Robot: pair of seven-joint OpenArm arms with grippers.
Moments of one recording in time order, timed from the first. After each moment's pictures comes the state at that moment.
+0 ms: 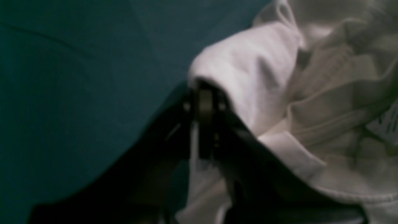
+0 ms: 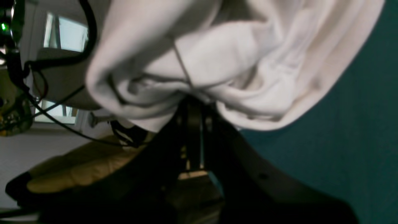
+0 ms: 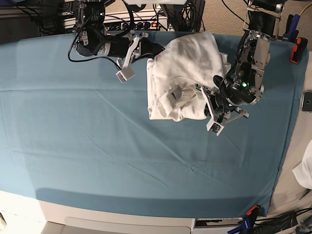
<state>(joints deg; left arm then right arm) -2.7 -15.3 12.4 99.2 -17.9 -13.9 57.5 -17.6 2.4 7.7 97.2 59.0 39.6 -76.3</state>
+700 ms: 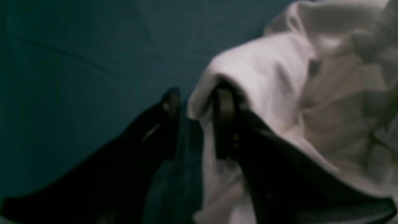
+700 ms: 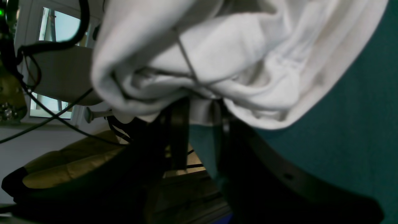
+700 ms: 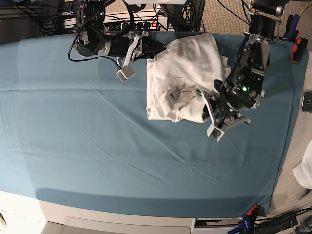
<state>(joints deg) -5.5 -15.3 12.4 99.2 -14.9 -13.7 58.0 -17.8 2.4 7.7 97.3 57.7 39.8 -76.5</state>
